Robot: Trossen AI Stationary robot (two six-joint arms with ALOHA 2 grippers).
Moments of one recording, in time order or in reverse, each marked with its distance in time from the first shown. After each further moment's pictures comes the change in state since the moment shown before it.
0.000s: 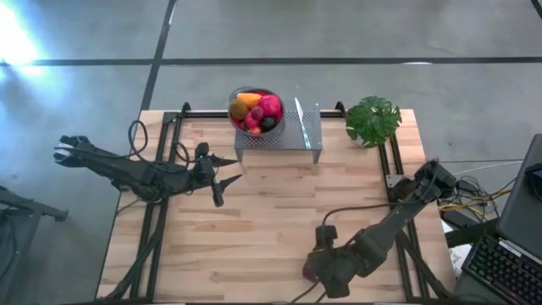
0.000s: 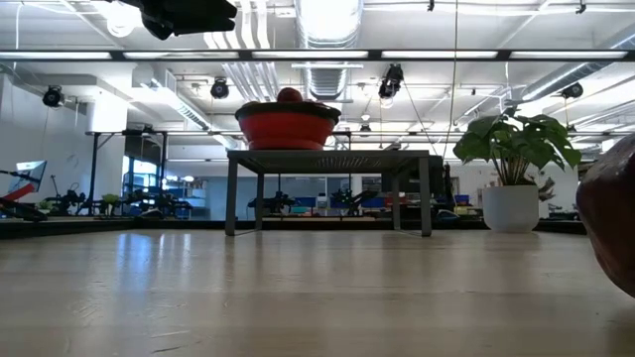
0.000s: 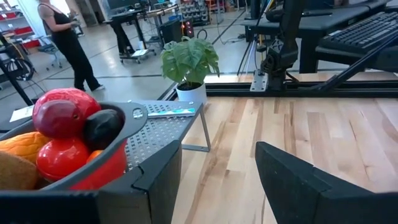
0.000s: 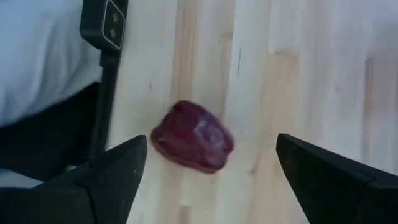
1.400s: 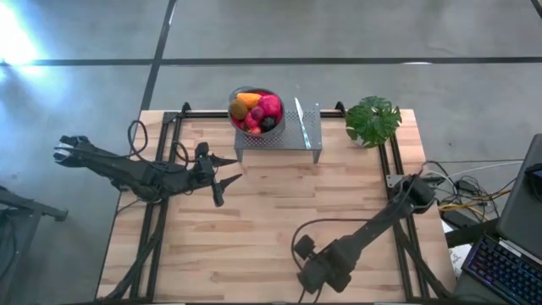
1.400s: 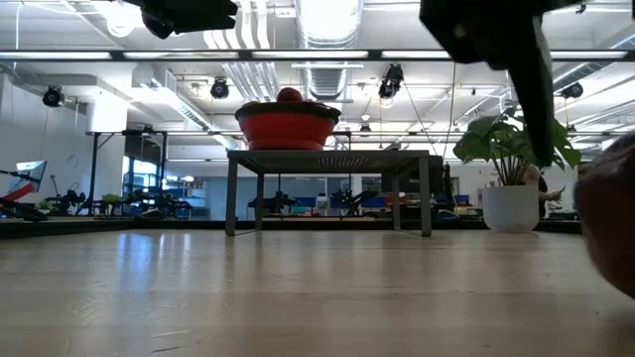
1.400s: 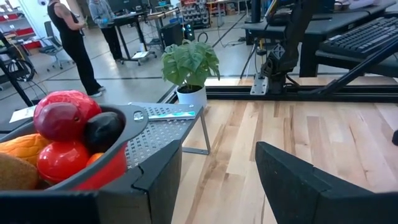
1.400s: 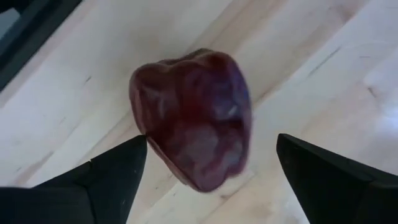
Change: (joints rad) left arm 0.000 0.000 0.000 0.014 -0.002 -0.001; right arm -0.058 0.213 -0.002 0.006 -0.166 -0.719
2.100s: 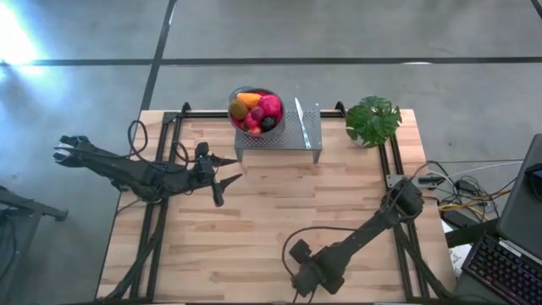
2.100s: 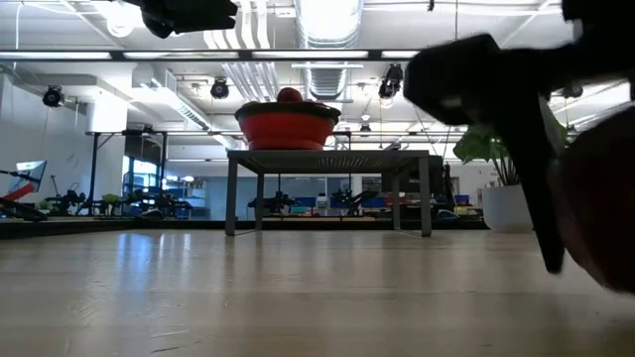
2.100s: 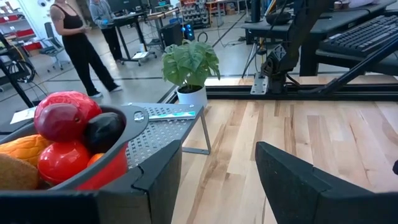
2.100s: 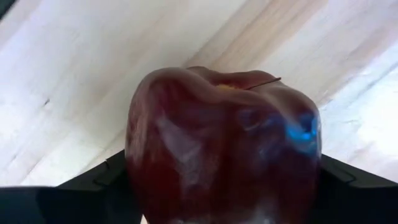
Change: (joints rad) left arm 0.000 0.000 0.000 0.000 0.000 0.008; right arm -0.005 0.130 0.015 0.065 0.000 -0.012
